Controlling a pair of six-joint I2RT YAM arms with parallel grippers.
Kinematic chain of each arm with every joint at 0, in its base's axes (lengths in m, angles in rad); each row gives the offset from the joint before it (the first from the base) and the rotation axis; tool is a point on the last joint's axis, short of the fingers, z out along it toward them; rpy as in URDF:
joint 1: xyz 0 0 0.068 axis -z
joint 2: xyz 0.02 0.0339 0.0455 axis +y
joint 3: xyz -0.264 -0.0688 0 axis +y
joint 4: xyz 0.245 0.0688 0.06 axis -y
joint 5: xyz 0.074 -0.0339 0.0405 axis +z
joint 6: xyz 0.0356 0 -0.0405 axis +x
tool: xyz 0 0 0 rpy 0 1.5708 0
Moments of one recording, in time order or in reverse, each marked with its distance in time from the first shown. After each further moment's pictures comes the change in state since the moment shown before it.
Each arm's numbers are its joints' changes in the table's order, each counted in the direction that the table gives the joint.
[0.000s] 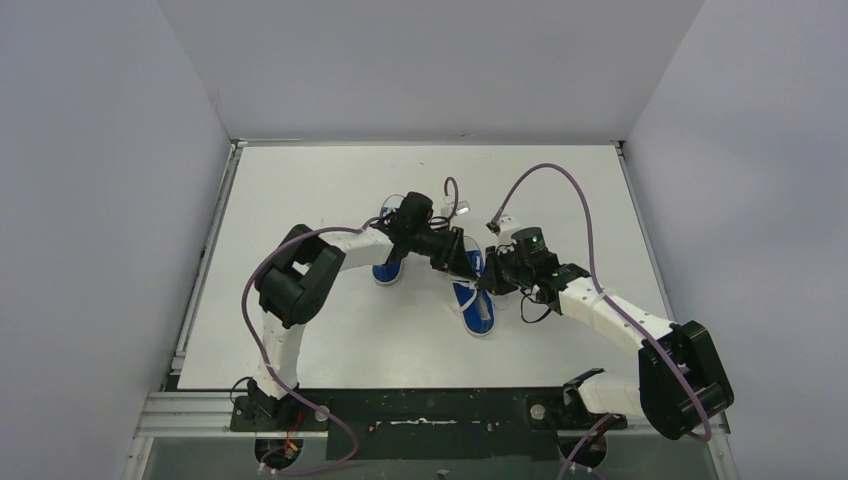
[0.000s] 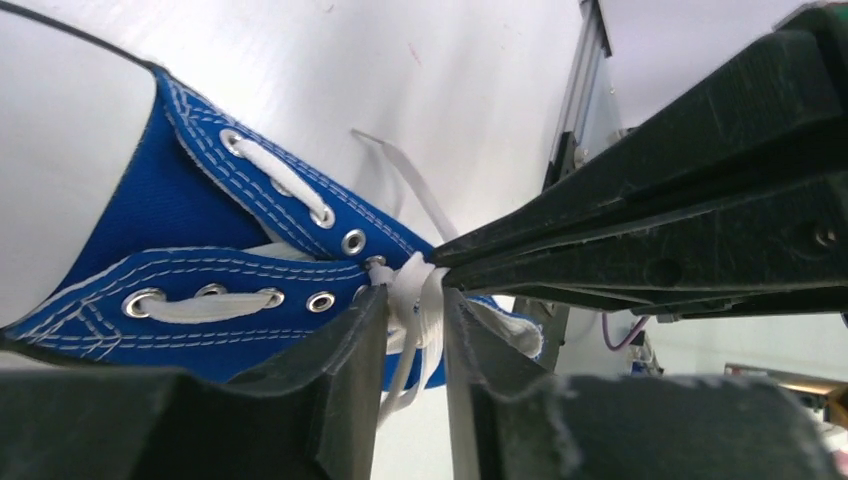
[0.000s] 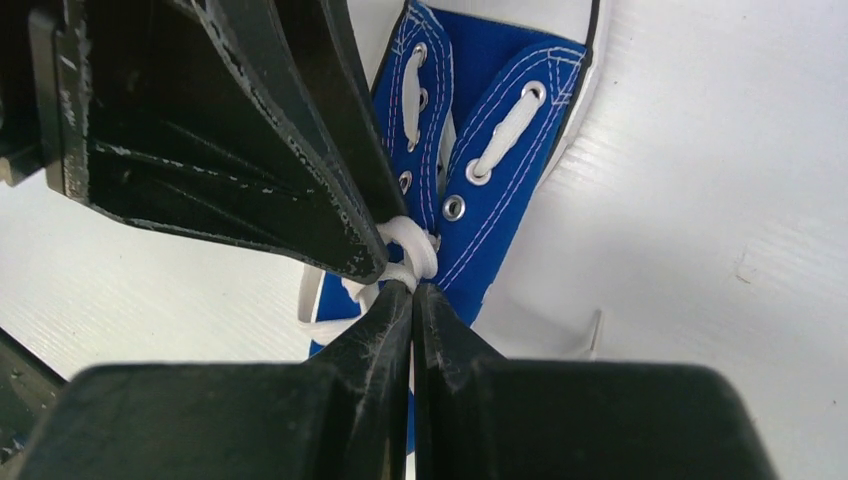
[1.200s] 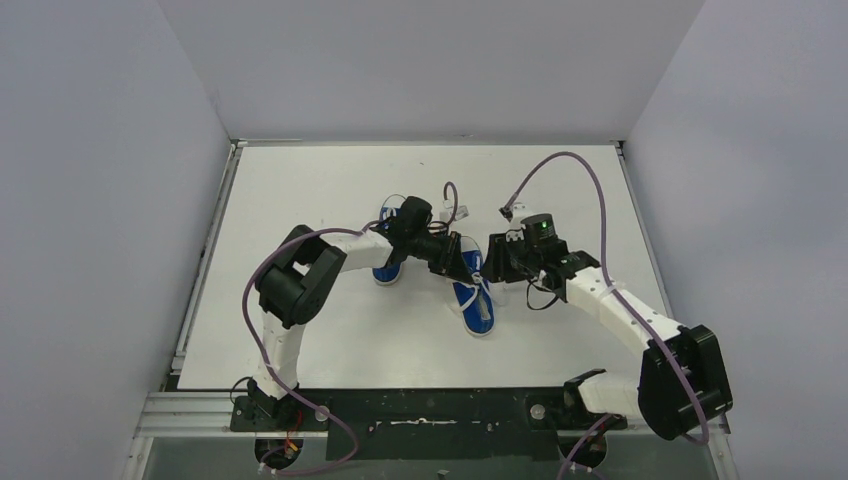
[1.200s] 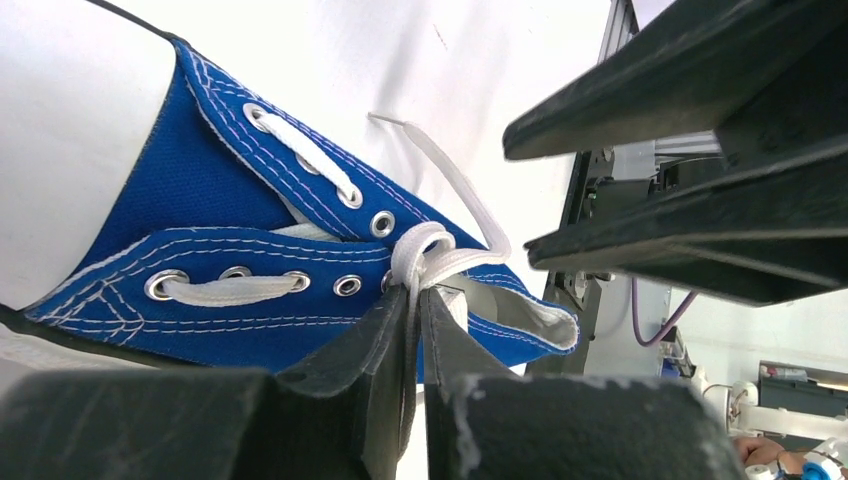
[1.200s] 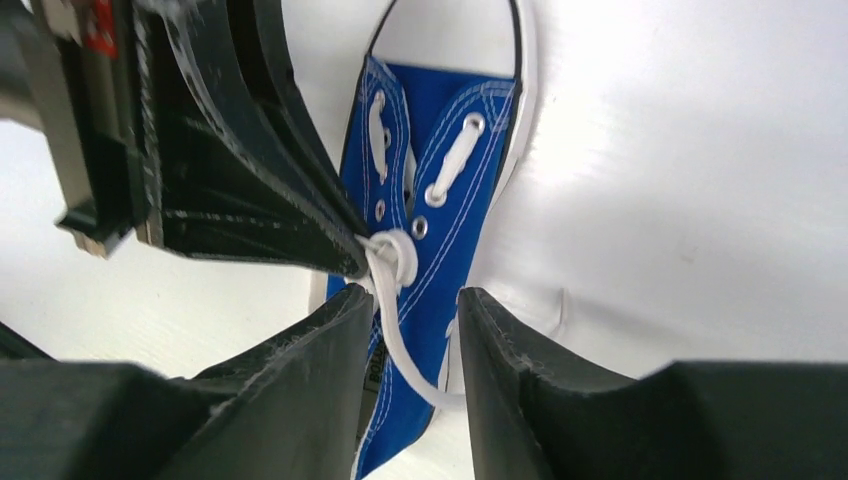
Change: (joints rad) left arm 0.005 -0.001 0.050 0.051 0.007 0.037; right arm 0.056 -0.011 -0.079 -0.109 -0.005 0.076
